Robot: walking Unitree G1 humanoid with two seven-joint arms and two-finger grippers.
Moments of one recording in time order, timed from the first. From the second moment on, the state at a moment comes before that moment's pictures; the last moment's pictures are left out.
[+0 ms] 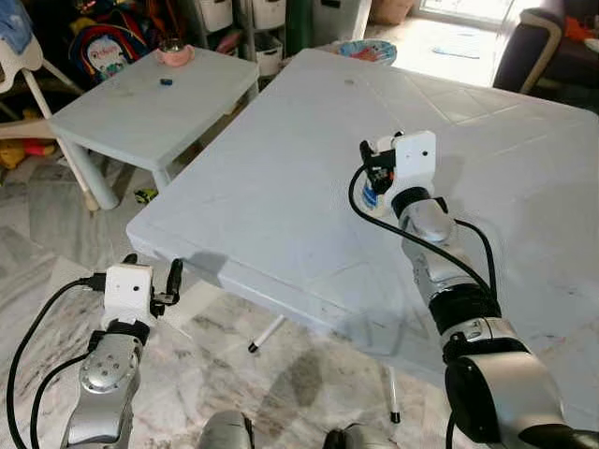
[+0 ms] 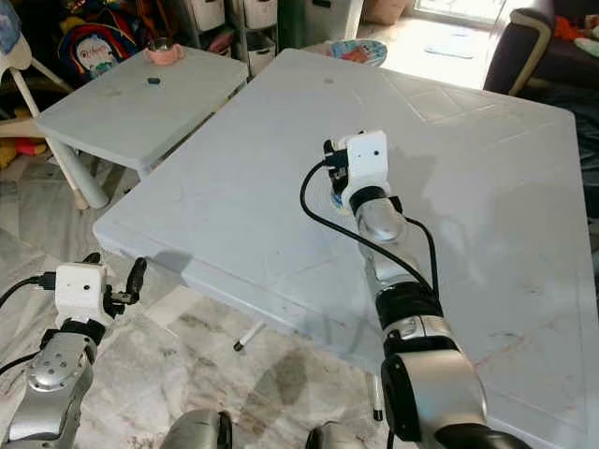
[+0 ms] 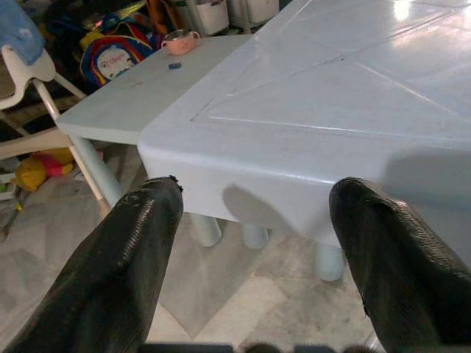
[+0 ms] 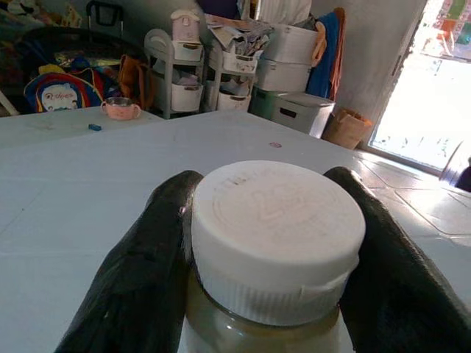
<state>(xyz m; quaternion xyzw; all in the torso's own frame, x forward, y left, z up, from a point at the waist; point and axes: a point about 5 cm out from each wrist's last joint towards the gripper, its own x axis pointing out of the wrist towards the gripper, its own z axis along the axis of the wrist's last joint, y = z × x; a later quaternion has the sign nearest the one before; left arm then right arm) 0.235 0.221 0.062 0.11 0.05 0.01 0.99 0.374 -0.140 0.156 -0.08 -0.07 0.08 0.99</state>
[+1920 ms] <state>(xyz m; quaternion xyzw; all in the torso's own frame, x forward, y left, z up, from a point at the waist) 0.240 0.204 0.058 0.03 0.08 0.05 1.00 0.298 -0.127 0.134 -0.01 -0.09 0.15 0.98</state>
